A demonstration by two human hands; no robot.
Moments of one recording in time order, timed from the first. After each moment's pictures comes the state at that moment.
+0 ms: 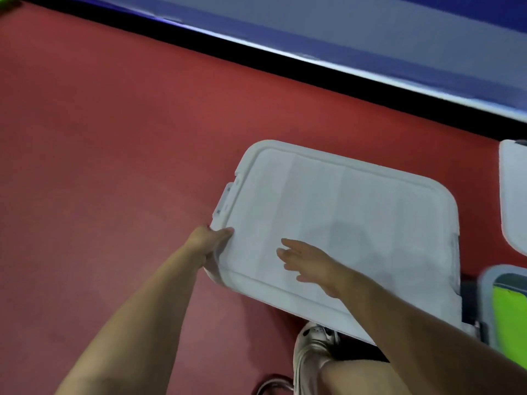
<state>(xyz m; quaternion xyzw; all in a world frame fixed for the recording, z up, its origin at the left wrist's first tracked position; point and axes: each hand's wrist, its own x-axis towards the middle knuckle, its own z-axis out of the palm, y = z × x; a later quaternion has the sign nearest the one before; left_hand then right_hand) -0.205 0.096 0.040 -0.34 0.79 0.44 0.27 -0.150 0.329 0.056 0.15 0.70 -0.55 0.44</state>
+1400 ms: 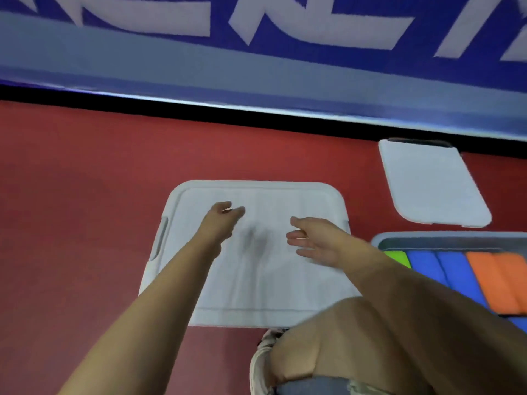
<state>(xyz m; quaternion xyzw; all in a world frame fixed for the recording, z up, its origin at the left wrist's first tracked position) -0.212 0.277 0.147 -0.11 0.78 0.56 0.25 -0.135 0.476 0.145 0.34 0.60 -0.69 0.23</state>
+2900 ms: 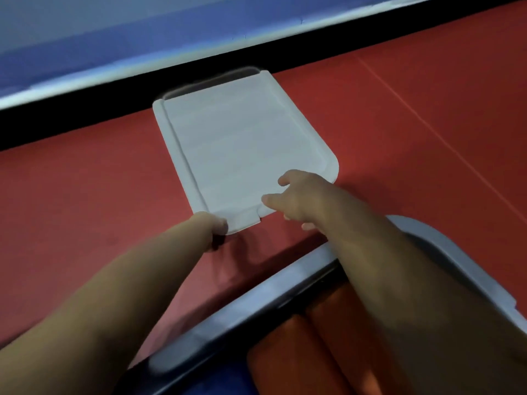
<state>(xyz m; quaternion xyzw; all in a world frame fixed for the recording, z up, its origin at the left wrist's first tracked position) -0.244 0.987 -0.218 0.00 0.86 0.12 0.49 -0.087 1.069 -0.029 0.45 0.76 -0.43 0.17</state>
